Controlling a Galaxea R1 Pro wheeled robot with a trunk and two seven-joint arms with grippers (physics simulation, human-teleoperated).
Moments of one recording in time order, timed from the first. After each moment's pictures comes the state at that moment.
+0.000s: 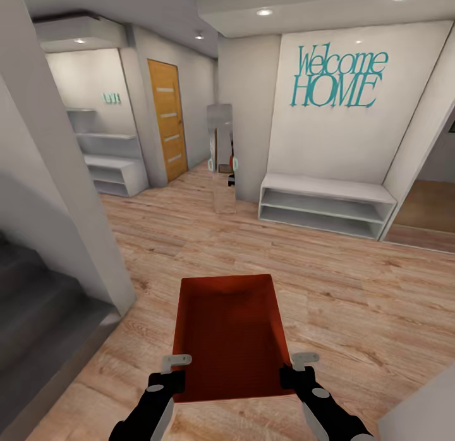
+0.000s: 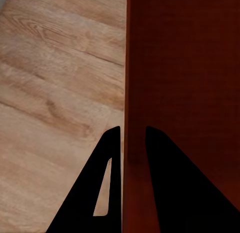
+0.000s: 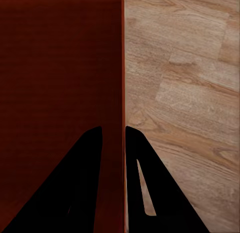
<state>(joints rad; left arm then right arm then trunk) -0.41 -0.17 0.07 -0.61 -0.09 0.20 0.19 -0.50 0.02 0.15 -0.37 -0.10 -0.08 -0.02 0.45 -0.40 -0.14</state>
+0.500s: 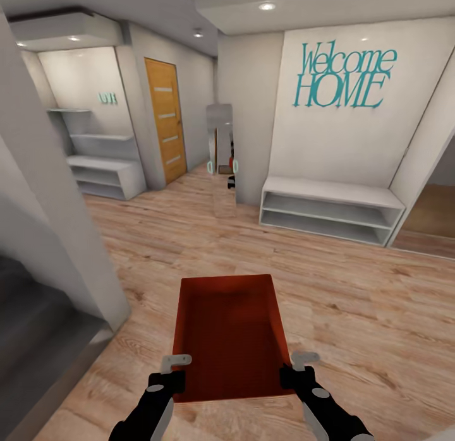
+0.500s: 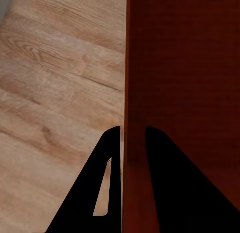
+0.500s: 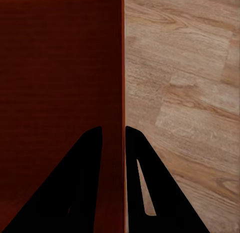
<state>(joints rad) -0.41 -0.17 0.07 -0.61 -0.09 0.20 0.19 -0.50 0.02 0.15 -0.37 -0.10 -0.08 -0.02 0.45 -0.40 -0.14</state>
